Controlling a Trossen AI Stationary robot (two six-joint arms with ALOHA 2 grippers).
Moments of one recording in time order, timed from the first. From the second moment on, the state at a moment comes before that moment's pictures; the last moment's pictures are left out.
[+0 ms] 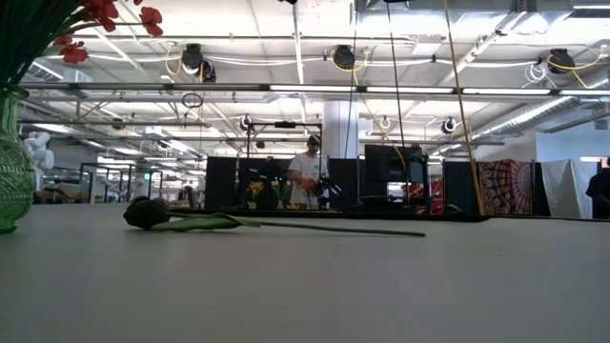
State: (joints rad) left arm -0.12 1.52 1.64 -0.87 -0.39 0.41; right arm 0.24 1.58 1.68 -0.94 0.36 0.38
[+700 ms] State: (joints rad) left arm -0.15 1.51 1.64 -0.85 -0.33 0.39; right arm 0.24 1.58 1.68 -0.94 0.36 0.38
